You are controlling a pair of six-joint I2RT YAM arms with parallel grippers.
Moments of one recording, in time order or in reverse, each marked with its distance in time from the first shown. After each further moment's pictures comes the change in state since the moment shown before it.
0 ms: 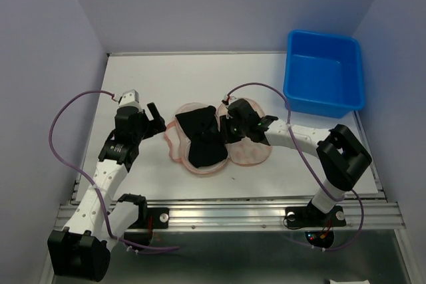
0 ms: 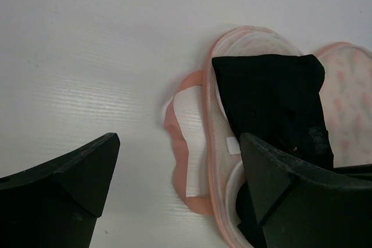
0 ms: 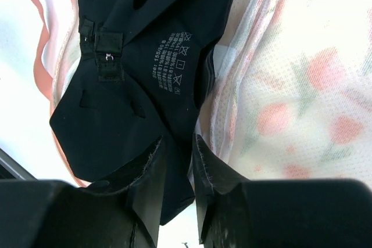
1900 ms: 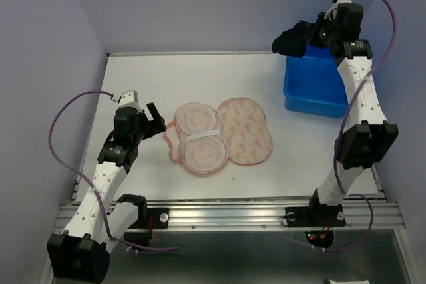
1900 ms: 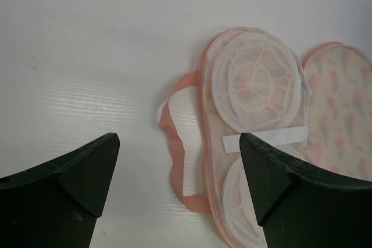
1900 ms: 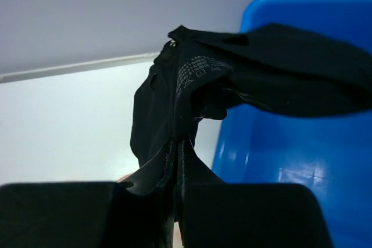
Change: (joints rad) left arm 0.000 -0.015 -0.002 0.000 0.010 0.000; right arm -0.743 0.070 0.898 -0.395 -0.048 -0.214
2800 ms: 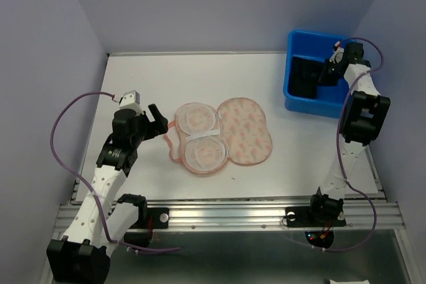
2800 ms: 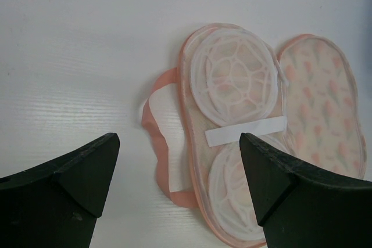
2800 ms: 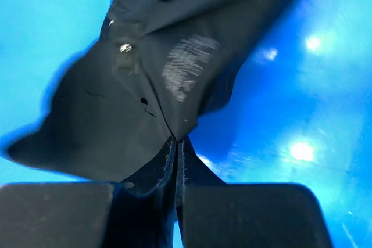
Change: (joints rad) left arm 0.000 -0.047 -0.015 0.014 0.080 0.000; right arm -0.309 0.483 0.029 -0.120 -0.257 -0.195
